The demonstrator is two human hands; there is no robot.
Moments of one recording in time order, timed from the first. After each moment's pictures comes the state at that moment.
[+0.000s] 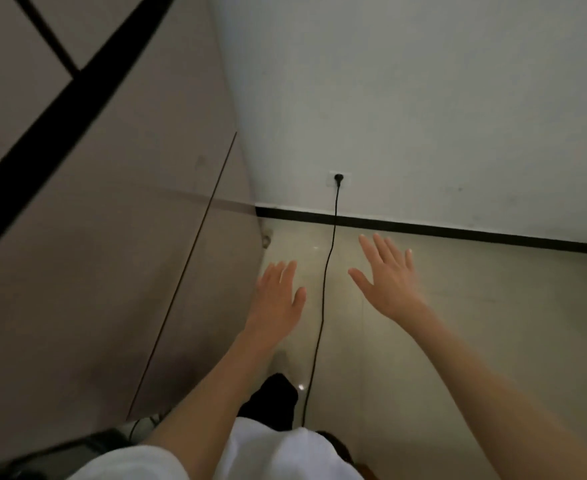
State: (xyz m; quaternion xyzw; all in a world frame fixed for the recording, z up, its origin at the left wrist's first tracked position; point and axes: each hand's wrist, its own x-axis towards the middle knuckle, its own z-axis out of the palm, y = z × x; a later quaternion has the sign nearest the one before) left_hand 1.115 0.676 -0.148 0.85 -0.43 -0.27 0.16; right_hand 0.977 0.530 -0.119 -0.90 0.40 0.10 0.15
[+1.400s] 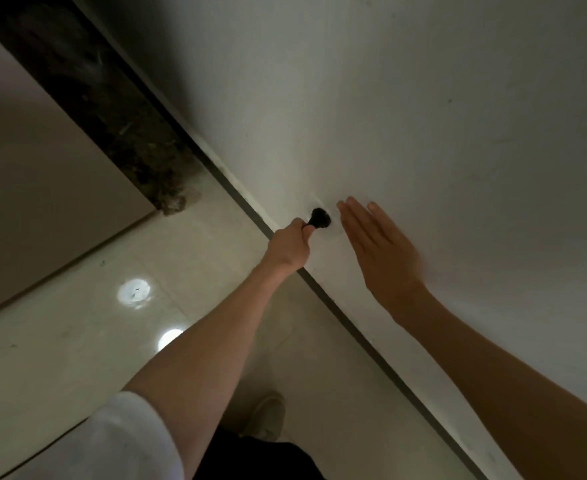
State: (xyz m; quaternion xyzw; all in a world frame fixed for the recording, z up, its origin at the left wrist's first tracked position) left_hand 1.282 0.105 -0.566 0.84 -0.01 -0.35 0.41; right_hand 1.221 -0.028 -0.504 -0.86 -0.20 0.16 -0.45
